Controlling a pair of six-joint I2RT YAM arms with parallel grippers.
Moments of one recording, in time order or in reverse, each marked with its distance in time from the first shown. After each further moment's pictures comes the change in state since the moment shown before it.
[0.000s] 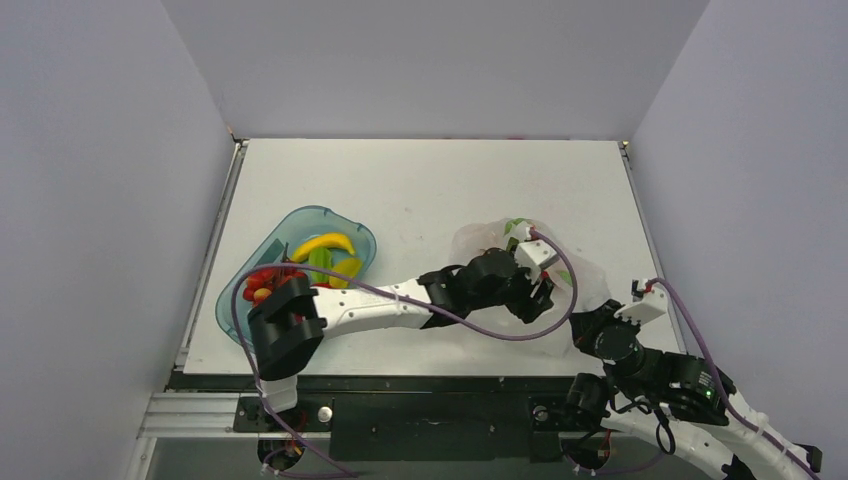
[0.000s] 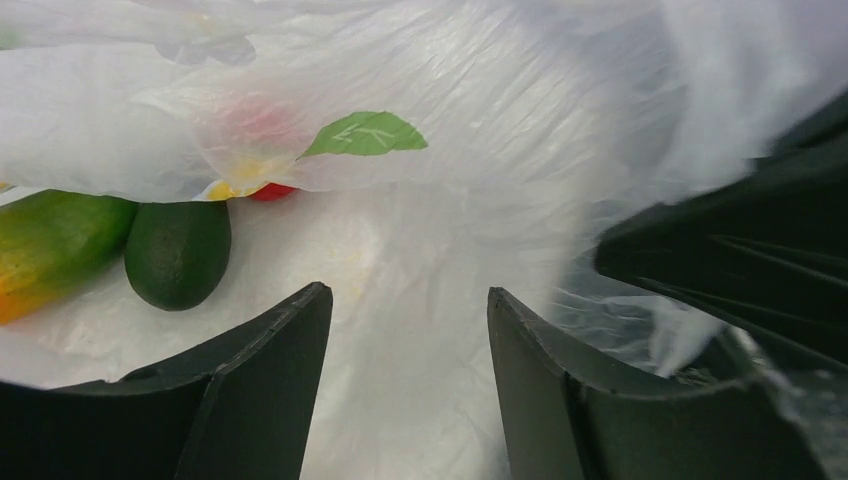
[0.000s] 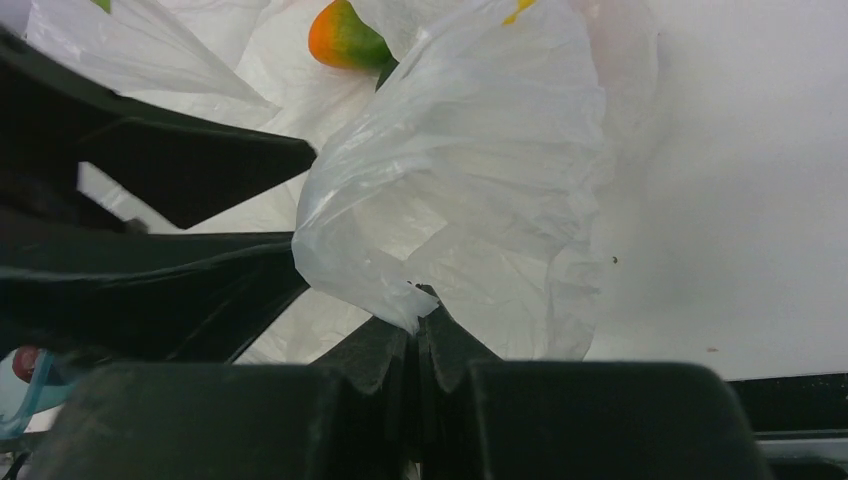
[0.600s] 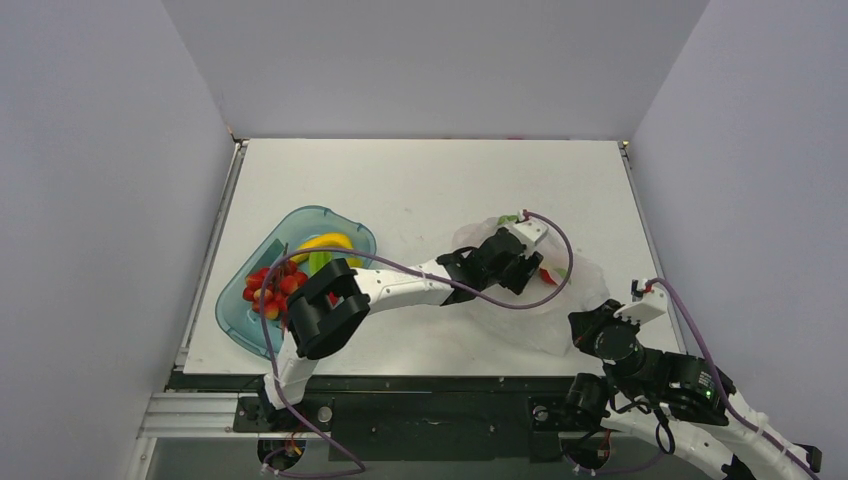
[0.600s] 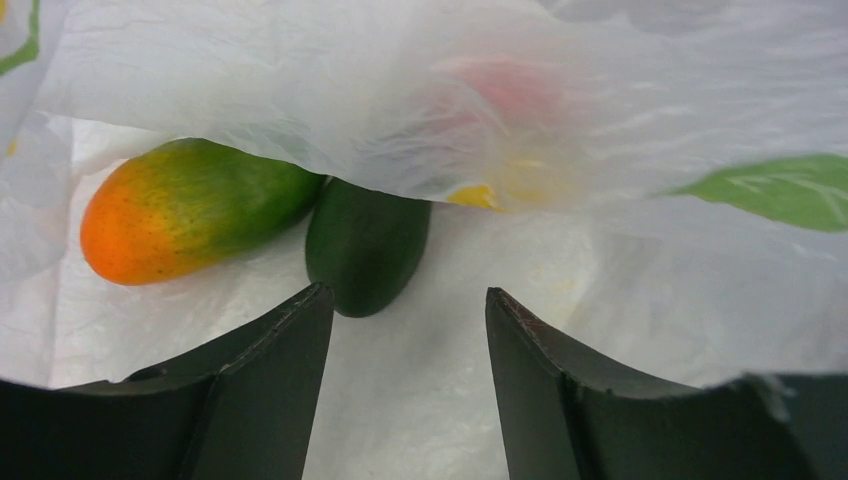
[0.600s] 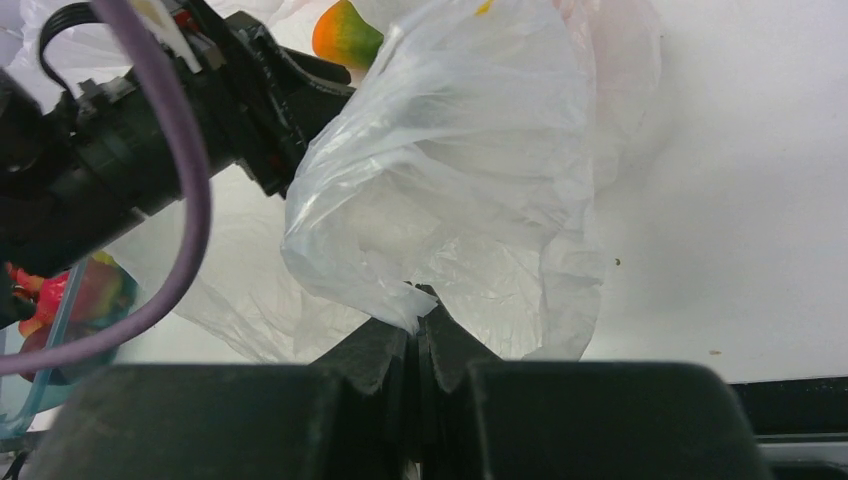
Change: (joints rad) left arm 0.107 0.288 0.201 -0.122 -0.176 0.043; right arm 0.000 -0.013 0.000 0.006 0.001 -0.005
